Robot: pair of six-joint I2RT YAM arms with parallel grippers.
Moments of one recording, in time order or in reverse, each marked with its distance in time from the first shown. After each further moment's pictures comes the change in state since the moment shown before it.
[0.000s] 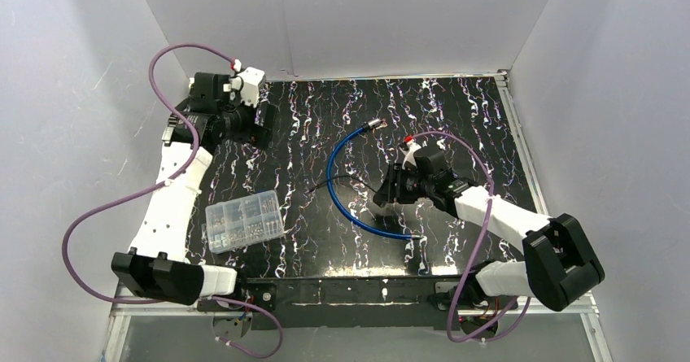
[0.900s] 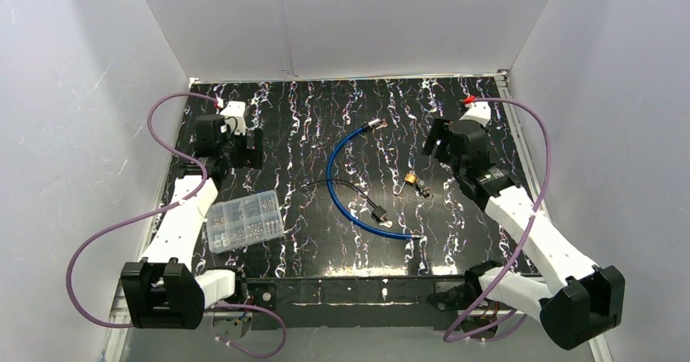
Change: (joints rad) left arm 0.120 -0.147 -0.546 0.494 -0.069 -0.111; right arm -0.128 -0.221 0.254 -0.240 0.680 -0.100
